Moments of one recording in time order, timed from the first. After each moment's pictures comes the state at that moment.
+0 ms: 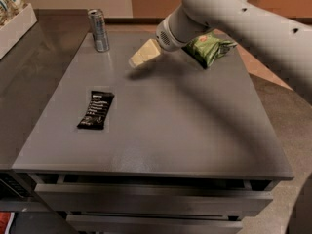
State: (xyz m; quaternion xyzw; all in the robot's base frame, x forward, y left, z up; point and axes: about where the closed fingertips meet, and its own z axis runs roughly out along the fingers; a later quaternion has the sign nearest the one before) arm 0.711 -0.005 0.897 -0.37 0.84 0.12 0.37
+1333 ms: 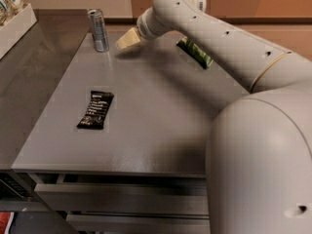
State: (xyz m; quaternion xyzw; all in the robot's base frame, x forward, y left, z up) arm 0.836 0.054 0.890 -0.35 0.81 0.09 0.45
